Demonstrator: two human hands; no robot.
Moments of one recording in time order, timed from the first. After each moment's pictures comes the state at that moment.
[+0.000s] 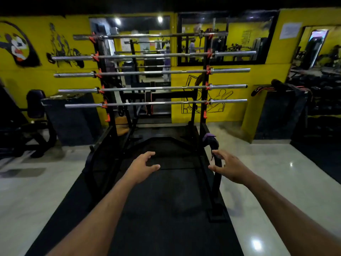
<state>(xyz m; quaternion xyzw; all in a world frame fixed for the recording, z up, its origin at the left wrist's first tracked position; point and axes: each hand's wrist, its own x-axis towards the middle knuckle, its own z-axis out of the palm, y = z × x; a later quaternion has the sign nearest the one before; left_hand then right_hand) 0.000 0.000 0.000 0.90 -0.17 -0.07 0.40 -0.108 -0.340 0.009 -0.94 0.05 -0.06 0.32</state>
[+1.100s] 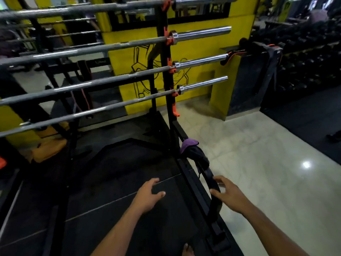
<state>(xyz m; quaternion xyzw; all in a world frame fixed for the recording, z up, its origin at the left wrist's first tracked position) 0.517 -0.298 -0.159 0.87 -0.21 -0.30 0.33 0.313 -0.559 -0.153 -0.84 0.29 0.00 0.45</state>
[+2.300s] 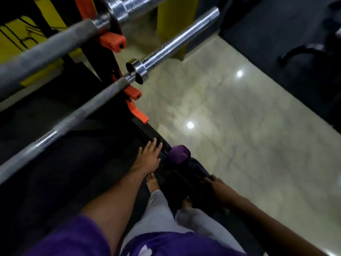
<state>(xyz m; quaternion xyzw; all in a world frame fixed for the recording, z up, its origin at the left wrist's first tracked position) 0.928 -0.693 -0.370 0.75 -0.56 -0.34 -0.08 0.628 -0.748 -0.259 -0.78 0.39 0.35 0.34</state>
